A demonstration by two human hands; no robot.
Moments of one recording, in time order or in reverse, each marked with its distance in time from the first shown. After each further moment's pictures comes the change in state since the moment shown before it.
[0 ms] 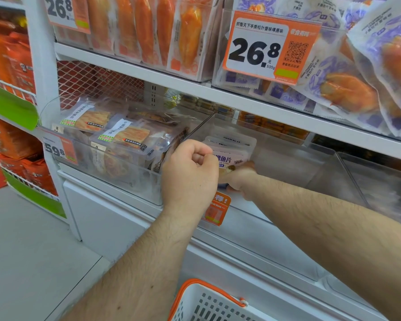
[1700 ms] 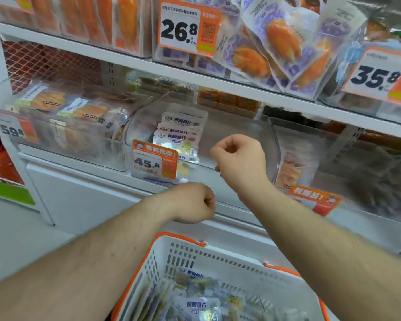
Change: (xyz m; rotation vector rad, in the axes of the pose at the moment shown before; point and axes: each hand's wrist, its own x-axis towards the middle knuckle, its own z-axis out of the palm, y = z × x) left_hand -0.082 -0.021 0.027 0.704 -1.148 0.204; right_hand -0.220 0.031 -0.095 0.118 0.339 -0.446
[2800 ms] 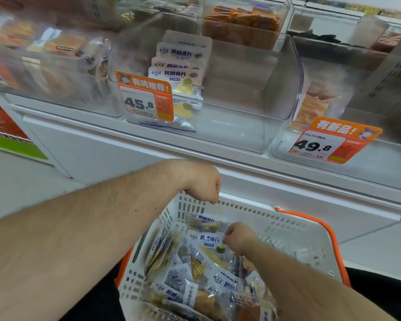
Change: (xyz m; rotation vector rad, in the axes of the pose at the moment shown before) left_hand 0.019 -0.001 0.060 0.244 -0.436 -0.118; right_hand -0.138 0.277 0.043 -0.575 -0.757 0.695
